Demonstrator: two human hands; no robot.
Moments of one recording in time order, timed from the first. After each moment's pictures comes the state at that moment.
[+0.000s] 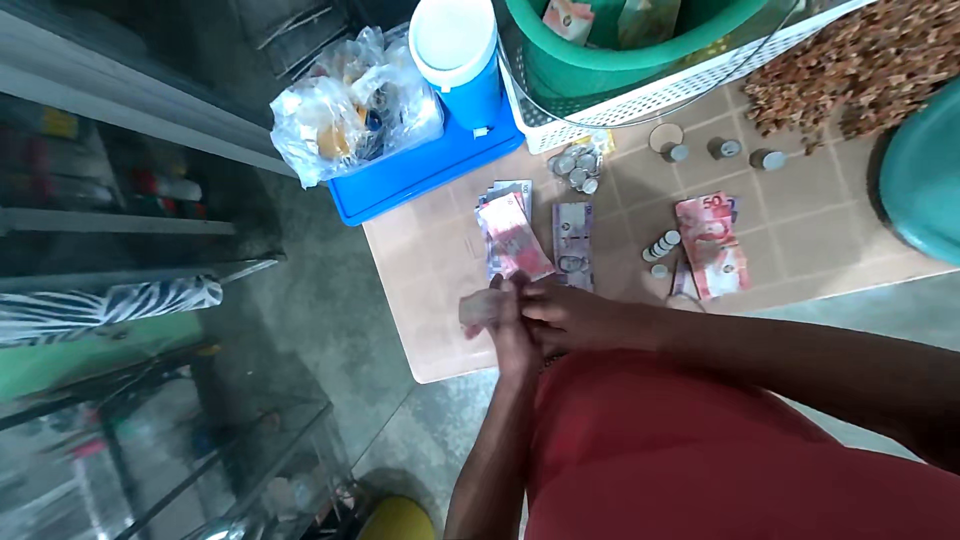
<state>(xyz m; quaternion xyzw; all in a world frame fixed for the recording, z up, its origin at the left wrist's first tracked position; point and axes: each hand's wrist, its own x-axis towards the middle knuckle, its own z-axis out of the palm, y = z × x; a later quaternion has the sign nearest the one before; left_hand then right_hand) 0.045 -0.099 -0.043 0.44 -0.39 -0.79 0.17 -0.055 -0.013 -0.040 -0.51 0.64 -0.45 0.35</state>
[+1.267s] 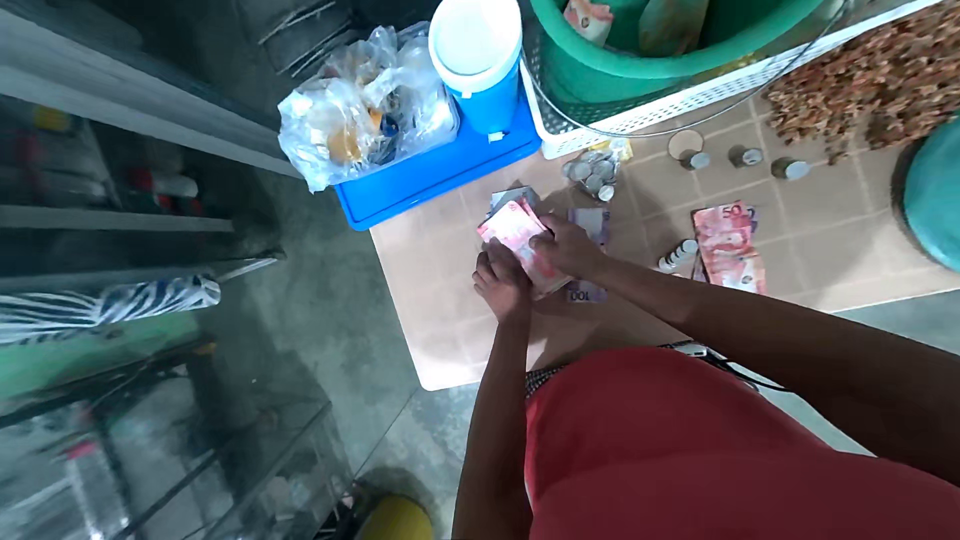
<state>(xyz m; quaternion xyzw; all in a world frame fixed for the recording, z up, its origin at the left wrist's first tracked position) 0.013 -0.148 -0.147 0.37 -0.90 -0.20 0.07 -0.114 -0.069 -0.114 -0.17 0.80 -0.42 0.39</state>
